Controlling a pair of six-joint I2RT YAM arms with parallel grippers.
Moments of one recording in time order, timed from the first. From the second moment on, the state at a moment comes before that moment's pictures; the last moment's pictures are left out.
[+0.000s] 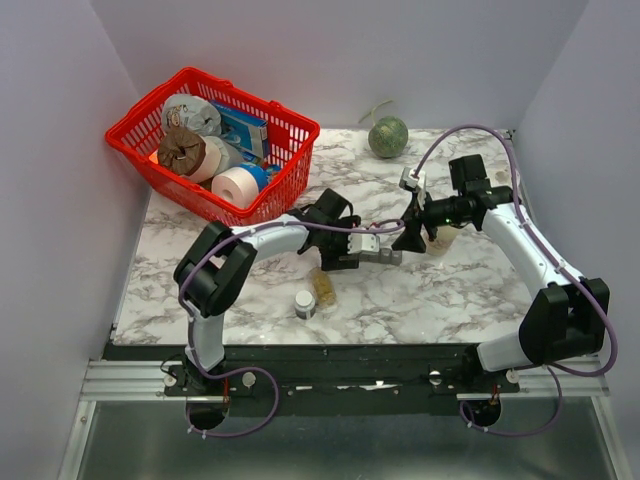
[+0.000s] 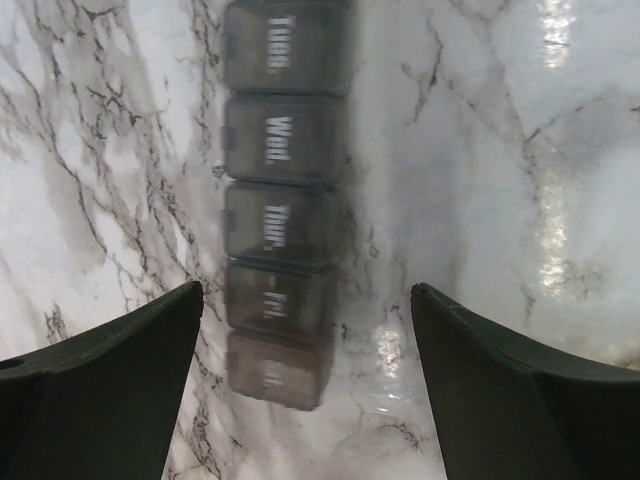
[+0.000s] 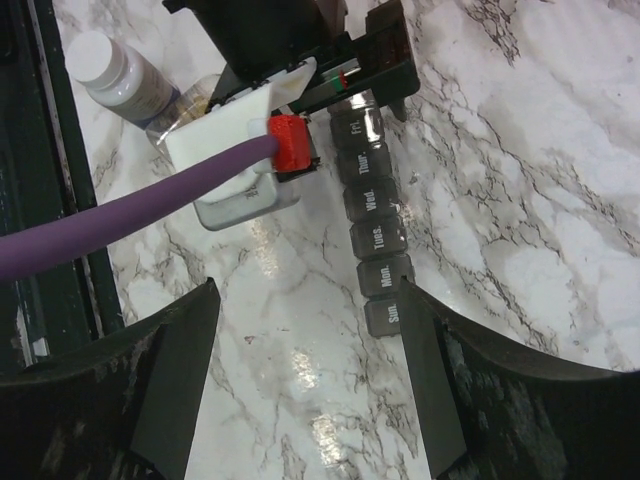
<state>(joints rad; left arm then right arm) -0.70 1.91 1.24 -0.31 0.40 0.90 0.18 1.44 1.18 -0.78 -0.90 -0.75</state>
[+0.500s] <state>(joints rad) -0.71 1.96 1.31 -0.34 0.39 0.90 0.17 1.44 1.18 -0.78 -0.91 -0.75</state>
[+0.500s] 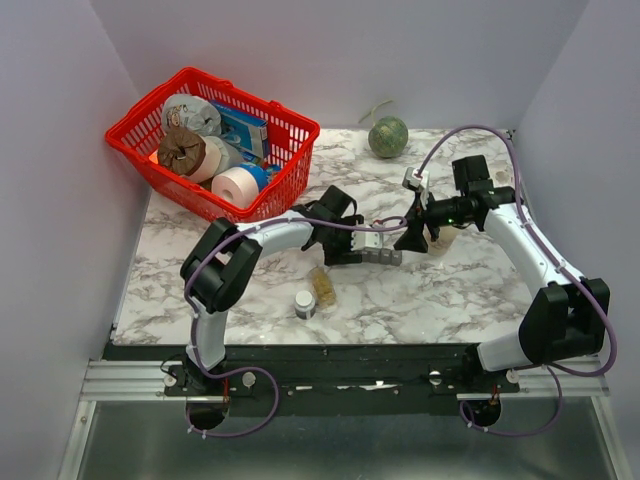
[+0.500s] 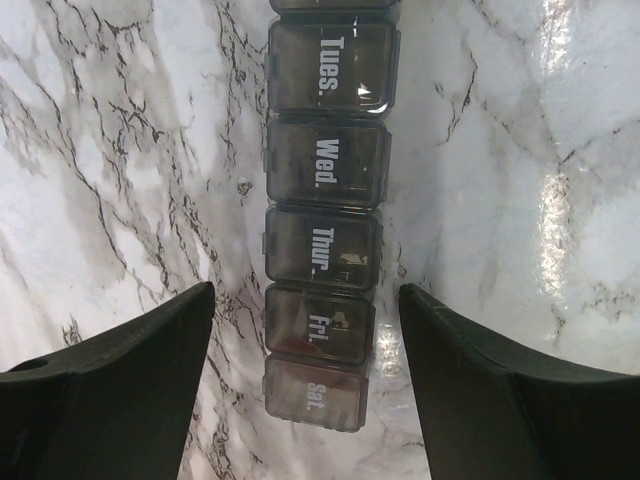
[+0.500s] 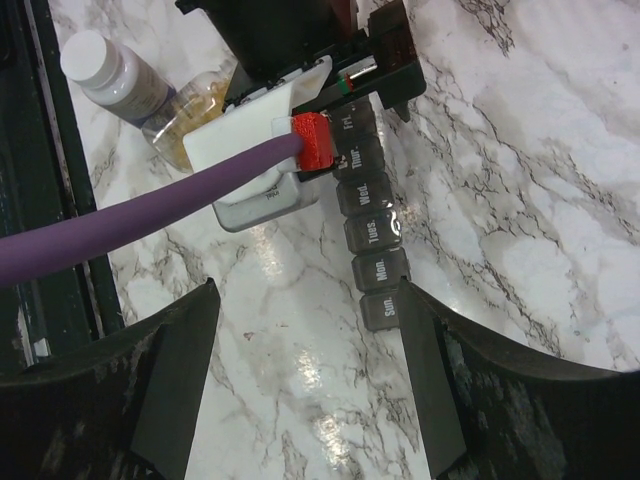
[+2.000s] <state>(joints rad) -0.75 1.63 1.17 -0.40 0.34 0.75 0.19 1.35 1.08 -0.80 -0.93 -0.95</state>
